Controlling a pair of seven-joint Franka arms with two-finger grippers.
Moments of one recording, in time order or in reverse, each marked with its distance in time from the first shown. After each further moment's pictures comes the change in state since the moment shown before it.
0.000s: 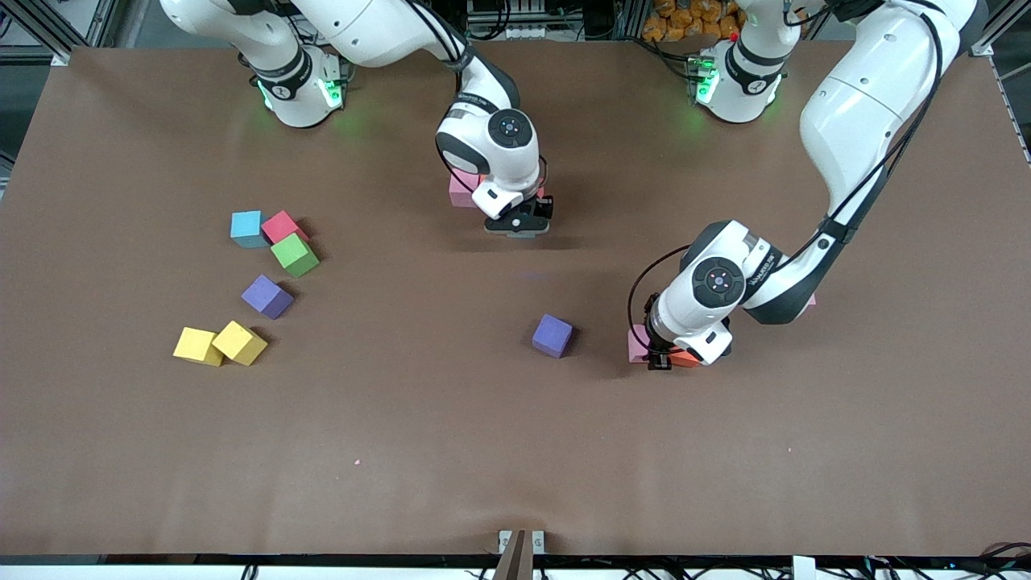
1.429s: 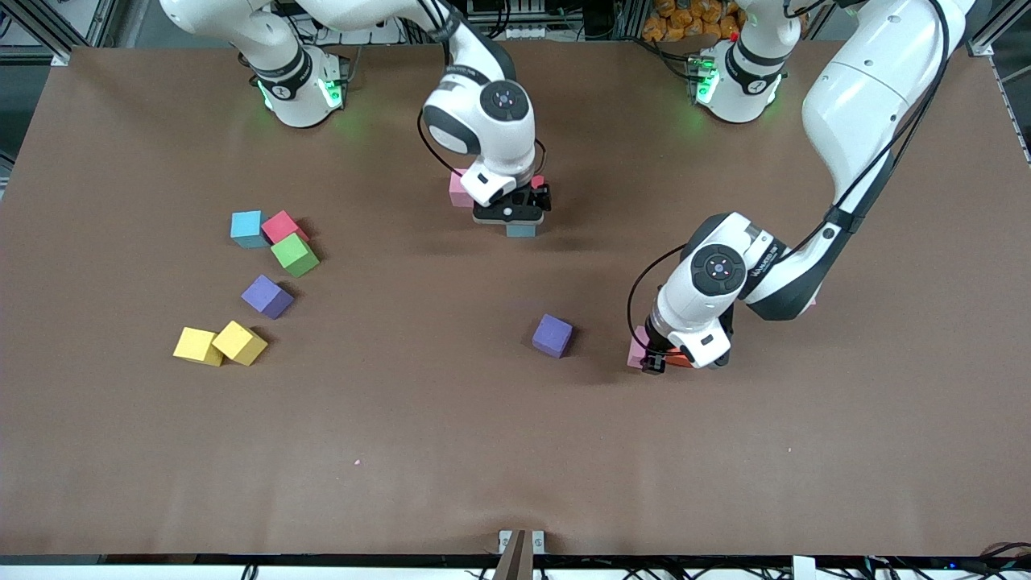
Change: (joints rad) left arm -0.009 -0.040 -0.012 0.014 0.032 0.000 0.266; right arm -0.041 -0.211 -0.004 0.004 0.001 -0.187 0.000
